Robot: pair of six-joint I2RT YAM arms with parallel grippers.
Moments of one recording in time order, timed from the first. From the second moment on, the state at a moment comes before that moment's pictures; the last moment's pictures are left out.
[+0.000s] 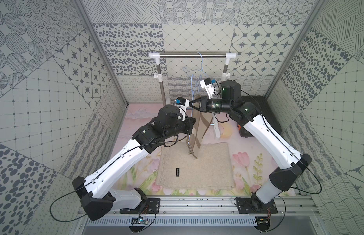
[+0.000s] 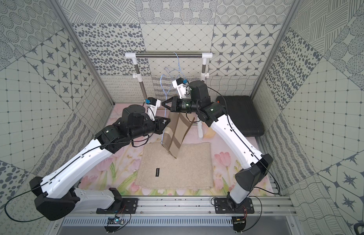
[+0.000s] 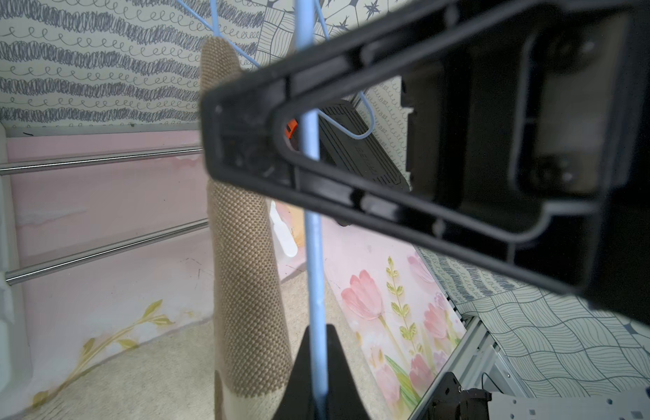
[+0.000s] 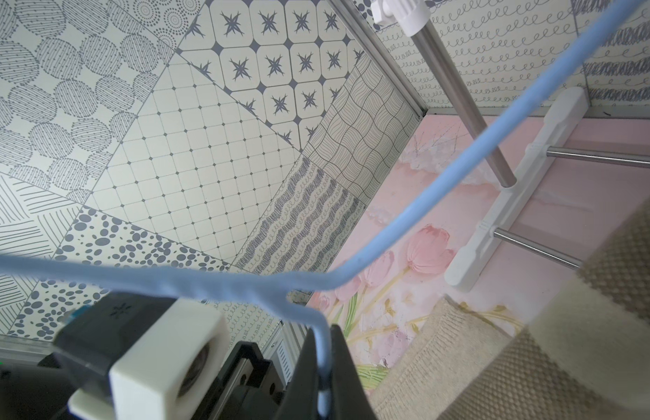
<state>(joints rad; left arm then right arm) -0.69 1.32 1.50 -0.62 0.02 -0.47 0.62 1.66 1.90 -0.53 -0.59 0.64</state>
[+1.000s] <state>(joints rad) -0.68 1.57 2.14 -1.22 -0.18 -0.41 0.36 1.46 1.77 -0.50 -0.69 0.63</state>
